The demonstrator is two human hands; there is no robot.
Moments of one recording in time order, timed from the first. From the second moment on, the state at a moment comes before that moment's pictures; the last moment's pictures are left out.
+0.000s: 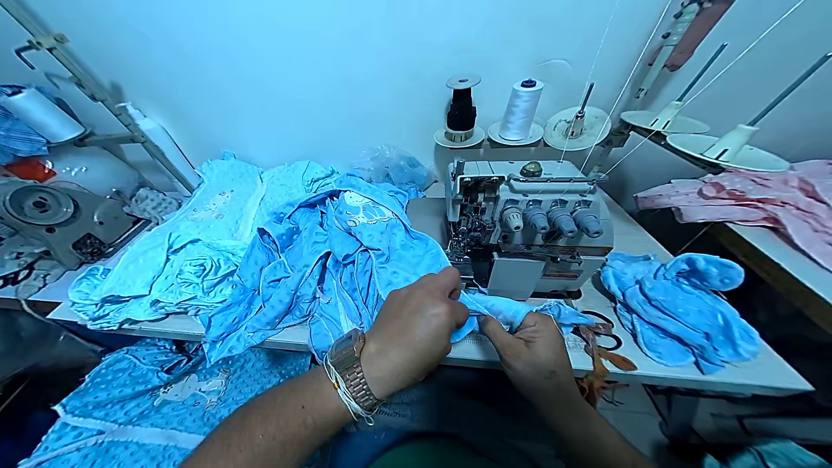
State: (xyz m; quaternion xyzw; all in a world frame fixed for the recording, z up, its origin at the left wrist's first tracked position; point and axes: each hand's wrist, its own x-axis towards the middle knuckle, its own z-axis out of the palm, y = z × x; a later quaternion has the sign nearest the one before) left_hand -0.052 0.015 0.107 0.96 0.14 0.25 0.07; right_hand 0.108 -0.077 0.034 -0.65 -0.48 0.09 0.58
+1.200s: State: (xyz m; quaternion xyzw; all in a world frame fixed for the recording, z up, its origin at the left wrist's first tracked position) left_hand -0.018 0.019 0.107 0.98 0.03 0.22 -0.02; right_hand 0.119 -0.063 0.058 -0.19 -0.44 0.54 0.69
